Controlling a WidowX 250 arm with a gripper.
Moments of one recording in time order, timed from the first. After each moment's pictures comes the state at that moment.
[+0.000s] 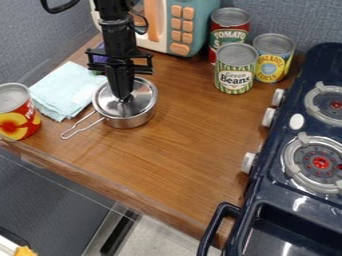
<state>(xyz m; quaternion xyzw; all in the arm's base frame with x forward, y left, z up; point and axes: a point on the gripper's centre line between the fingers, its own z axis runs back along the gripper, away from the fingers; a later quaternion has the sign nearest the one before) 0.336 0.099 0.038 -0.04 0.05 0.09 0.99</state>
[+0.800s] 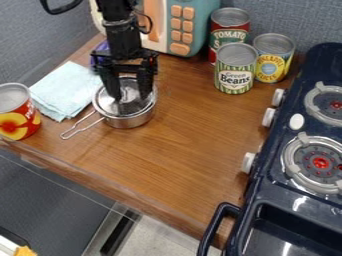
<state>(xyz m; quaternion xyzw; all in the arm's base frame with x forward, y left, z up) 0.333 0.090 0.043 -0.05 0.03 0.09 0.99</state>
